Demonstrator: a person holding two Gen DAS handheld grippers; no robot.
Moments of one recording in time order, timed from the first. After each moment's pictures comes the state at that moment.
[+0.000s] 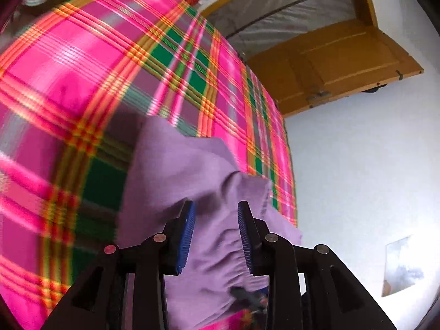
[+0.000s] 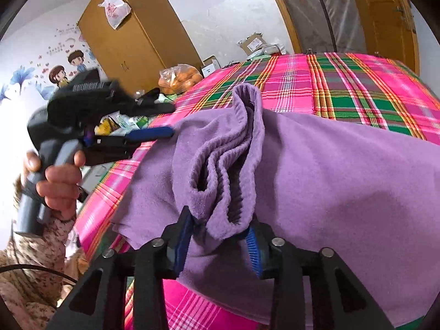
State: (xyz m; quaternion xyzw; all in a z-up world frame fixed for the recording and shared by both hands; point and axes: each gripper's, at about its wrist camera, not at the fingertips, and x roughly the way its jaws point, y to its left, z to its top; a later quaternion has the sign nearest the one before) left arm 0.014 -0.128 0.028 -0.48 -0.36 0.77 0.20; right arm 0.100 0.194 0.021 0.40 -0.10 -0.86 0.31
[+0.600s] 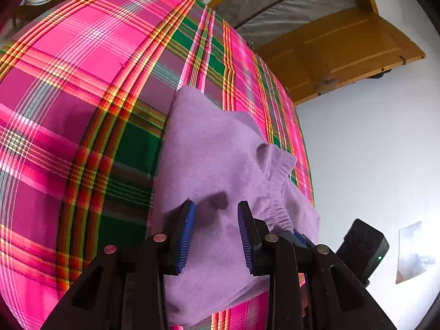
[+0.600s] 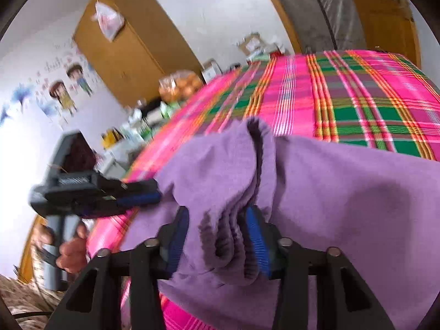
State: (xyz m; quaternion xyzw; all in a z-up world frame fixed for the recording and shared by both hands) left arm 0.046 -0.141 0.005 -0.50 -0.34 0.77 0.20; right arm 0.062 0.198 0.032 0.41 -0.11 -0.85 0.30
